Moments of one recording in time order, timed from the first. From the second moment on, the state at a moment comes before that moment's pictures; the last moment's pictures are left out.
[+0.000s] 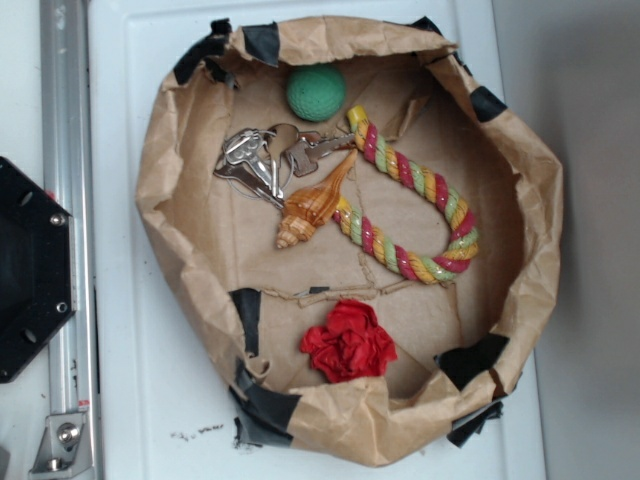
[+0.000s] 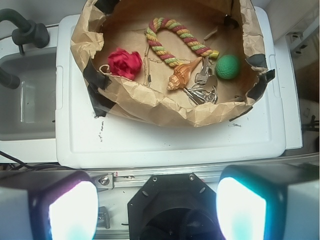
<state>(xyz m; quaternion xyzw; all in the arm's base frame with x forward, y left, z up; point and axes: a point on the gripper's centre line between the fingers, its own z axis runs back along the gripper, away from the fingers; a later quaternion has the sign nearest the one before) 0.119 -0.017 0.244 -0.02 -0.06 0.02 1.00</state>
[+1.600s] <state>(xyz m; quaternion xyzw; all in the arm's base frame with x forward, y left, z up) 0.261 0.000 0.114 -0.06 -0.06 0.05 0.99</state>
